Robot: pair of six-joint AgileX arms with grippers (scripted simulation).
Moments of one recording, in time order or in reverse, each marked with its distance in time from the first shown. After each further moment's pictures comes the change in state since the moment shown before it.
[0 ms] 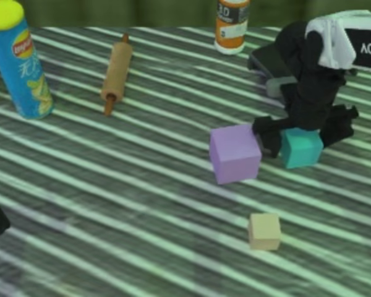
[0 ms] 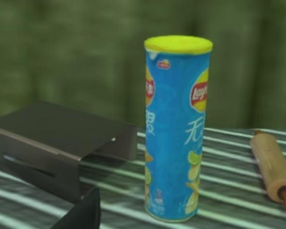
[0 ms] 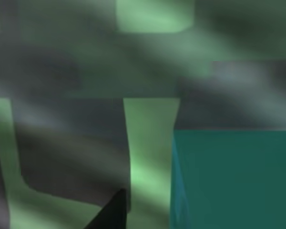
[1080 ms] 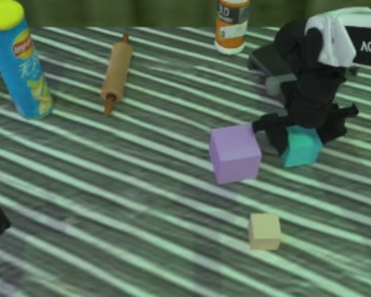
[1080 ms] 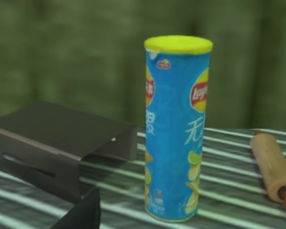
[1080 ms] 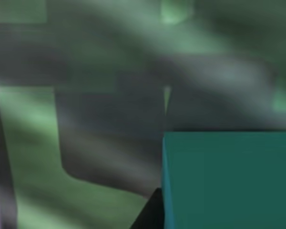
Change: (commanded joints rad) left arm 0.000 0.000 0.000 0.000 0.000 0.000; right arm -0.001 -0.023 0.021 -0.023 0.003 -0.001
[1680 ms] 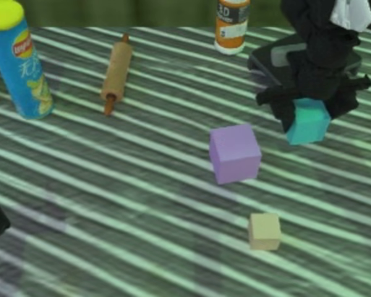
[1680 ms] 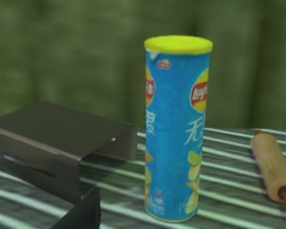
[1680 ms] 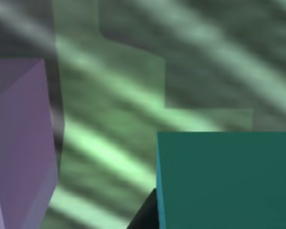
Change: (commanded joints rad) left arm 0.000 0.000 0.000 0.000 0.000 0.000; right arm 0.007 -0.067 0.147 -0.217 -0.001 -0.001
